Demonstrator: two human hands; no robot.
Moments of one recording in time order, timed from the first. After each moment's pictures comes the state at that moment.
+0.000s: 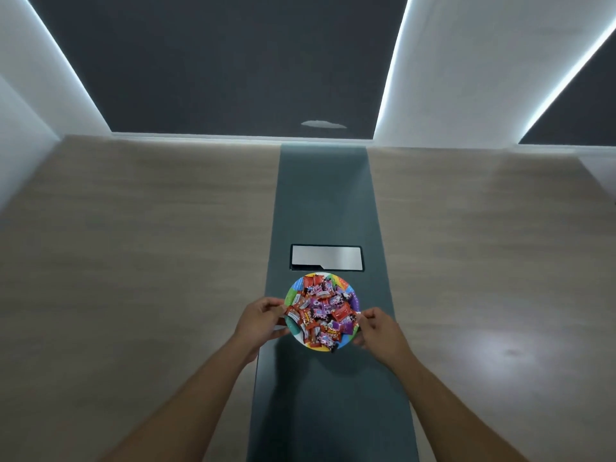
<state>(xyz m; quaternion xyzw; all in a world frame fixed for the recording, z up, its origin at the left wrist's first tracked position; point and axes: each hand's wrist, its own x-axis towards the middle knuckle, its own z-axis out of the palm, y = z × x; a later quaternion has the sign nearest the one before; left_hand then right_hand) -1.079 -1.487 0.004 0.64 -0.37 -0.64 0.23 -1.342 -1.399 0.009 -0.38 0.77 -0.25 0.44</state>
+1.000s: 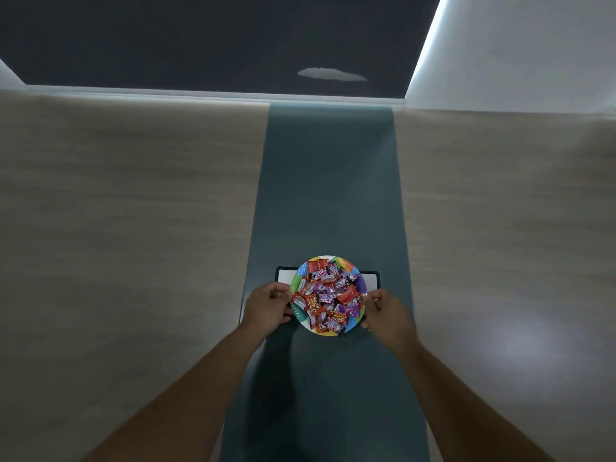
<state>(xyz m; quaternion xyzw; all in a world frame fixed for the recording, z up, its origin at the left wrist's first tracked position) -1.172 -1.692 -0.145 0.70 -0.39 -0.58 0.15 -1.420 -1.622 -0.124 -0.38 0.81 -0.14 0.42</state>
